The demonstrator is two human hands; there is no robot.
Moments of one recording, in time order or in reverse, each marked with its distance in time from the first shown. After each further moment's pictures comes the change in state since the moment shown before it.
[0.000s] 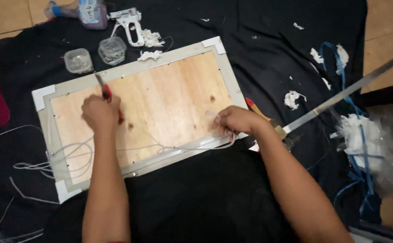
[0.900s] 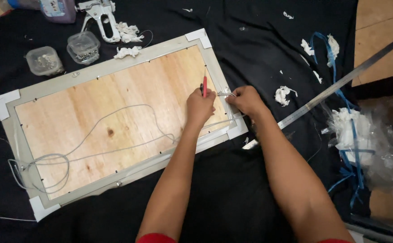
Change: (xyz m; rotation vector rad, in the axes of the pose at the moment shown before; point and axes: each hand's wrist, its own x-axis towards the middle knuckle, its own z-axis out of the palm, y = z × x) left_hand -0.161 0.275 0.047 -1.007 -0.715 -0.172; right_hand 0.098 0.099 -0.090 -0.157 0.600 -0.078
